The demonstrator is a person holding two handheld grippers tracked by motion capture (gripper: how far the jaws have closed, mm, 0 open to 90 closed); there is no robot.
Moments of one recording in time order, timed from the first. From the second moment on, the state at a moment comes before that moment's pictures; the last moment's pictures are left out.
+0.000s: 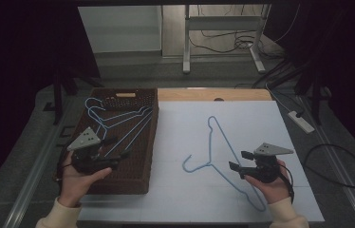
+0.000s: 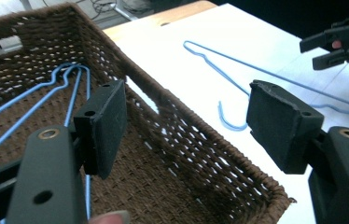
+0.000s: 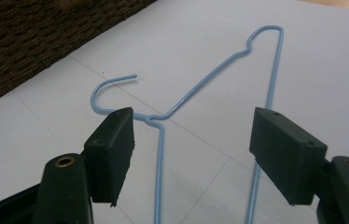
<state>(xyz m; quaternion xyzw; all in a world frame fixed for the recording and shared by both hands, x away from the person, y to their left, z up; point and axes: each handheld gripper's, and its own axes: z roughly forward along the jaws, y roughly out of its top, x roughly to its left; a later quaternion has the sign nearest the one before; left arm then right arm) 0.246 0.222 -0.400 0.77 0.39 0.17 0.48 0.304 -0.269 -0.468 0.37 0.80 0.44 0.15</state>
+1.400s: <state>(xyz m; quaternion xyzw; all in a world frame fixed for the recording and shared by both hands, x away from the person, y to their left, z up) 0.239 0.215 -0.425 0.78 0.38 0.16 0.48 0.326 -0.246 -0.450 0.33 0.85 0.39 0.14</state>
